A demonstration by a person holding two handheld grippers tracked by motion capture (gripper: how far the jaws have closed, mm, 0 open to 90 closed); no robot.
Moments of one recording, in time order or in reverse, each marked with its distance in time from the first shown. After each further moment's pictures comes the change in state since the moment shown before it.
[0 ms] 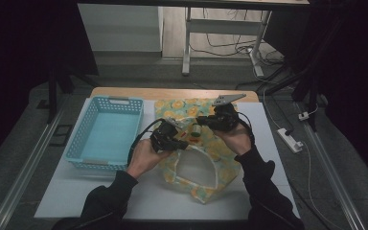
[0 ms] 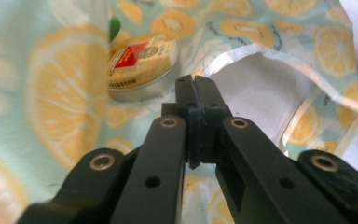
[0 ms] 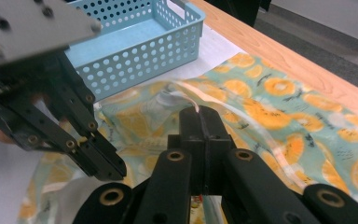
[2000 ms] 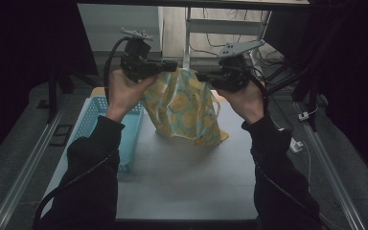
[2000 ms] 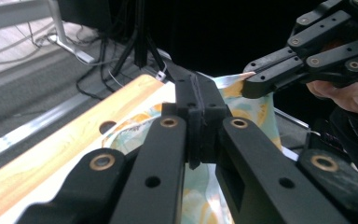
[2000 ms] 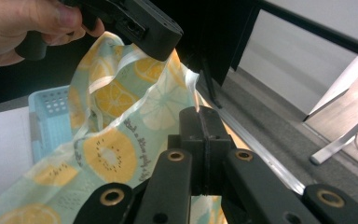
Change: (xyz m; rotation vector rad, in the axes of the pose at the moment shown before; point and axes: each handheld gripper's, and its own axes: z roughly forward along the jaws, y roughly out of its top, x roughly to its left) left arm 0.016 0.112 -0.190 -0.431 0.077 -0.016; right arm 0.031 0.136 -0.085 -0.142 -0.107 -0.174
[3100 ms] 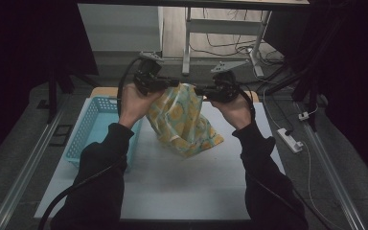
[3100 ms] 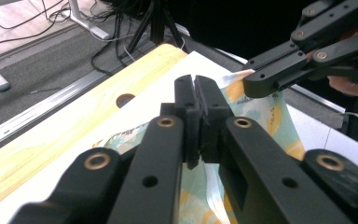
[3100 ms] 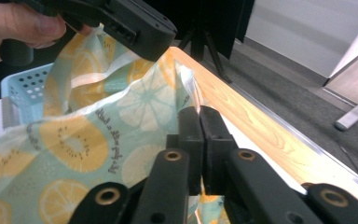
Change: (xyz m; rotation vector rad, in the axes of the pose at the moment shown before) left arm 0.028 -0.049 0.057 0.104 0.064 0.010; right arm -0.022 -0.066 0.054 0.065 0.032 0.139
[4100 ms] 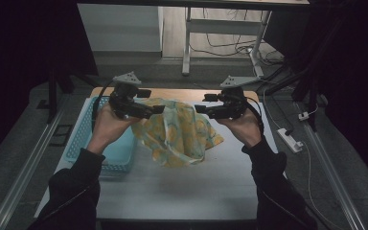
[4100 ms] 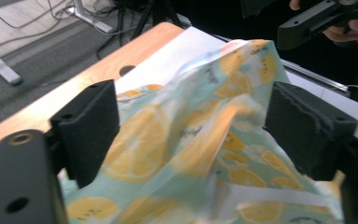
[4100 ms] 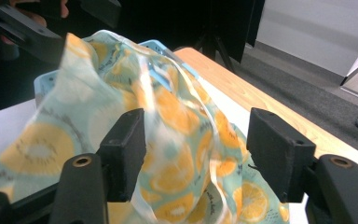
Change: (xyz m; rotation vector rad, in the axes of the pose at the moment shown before) left arm -0.018 -0.065 -0.058 0.018 0.022 0.044; right arm 0.019 -0.035 -0.022 -0.043 0.036 0.045
